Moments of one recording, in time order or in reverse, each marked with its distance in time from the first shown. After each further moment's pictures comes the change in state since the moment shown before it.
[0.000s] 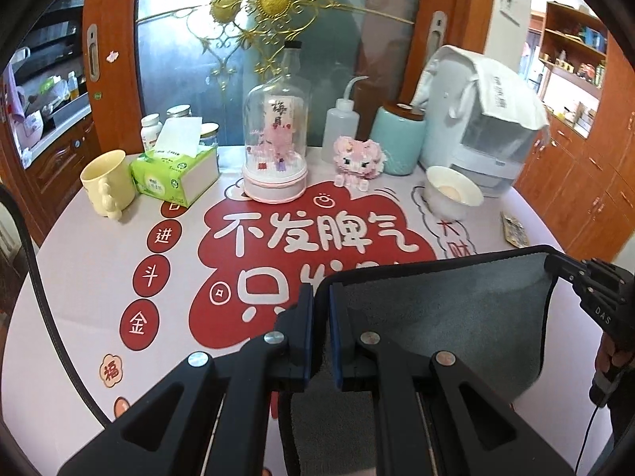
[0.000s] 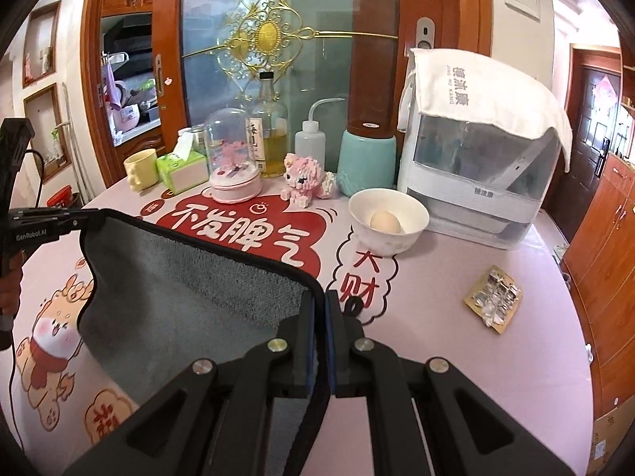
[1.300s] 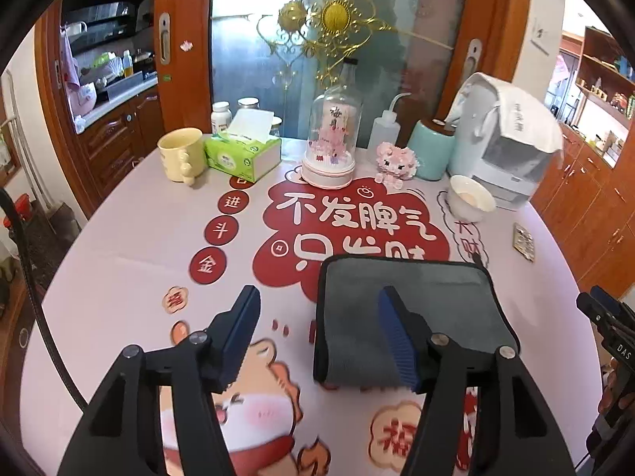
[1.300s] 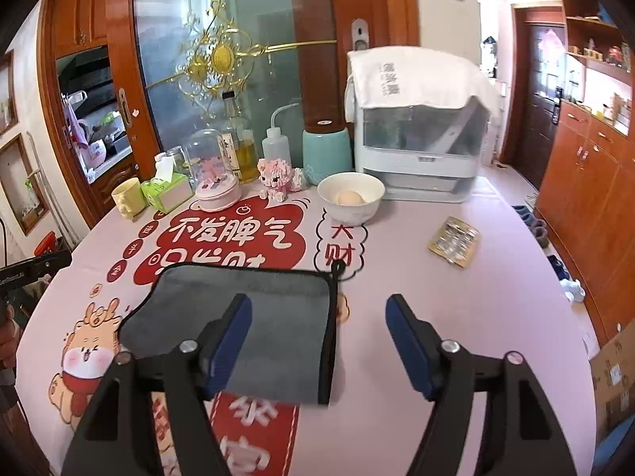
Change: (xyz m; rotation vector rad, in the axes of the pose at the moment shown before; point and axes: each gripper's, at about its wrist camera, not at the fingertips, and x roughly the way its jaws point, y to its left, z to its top) left arm -0.115 0.015 -0.039 -0.113 0.001 0.113; right arm -0.093 0.016 -0.026 0.206 0.016 -0.102
